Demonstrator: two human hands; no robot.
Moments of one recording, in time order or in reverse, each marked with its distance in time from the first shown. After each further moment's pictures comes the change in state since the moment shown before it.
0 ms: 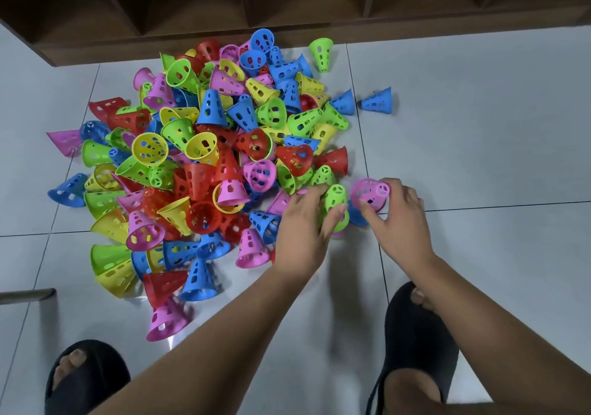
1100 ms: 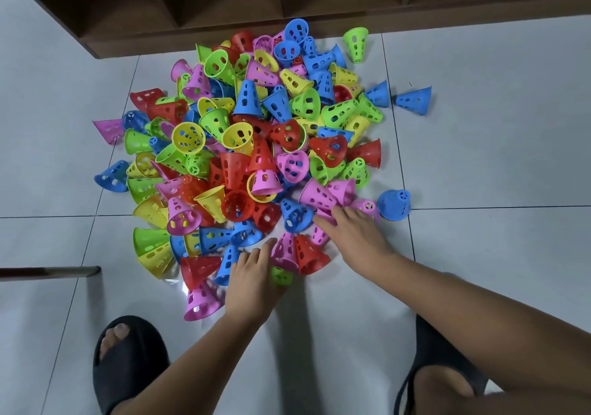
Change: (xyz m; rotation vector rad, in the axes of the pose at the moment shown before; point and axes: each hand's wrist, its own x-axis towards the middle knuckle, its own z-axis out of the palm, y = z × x) left_hand -0.111 -0.130 -0.081 0.553 -0.205 -0.269; right_hand -0.026 -0.075 0.086 -0.581 -0.507 -0.585
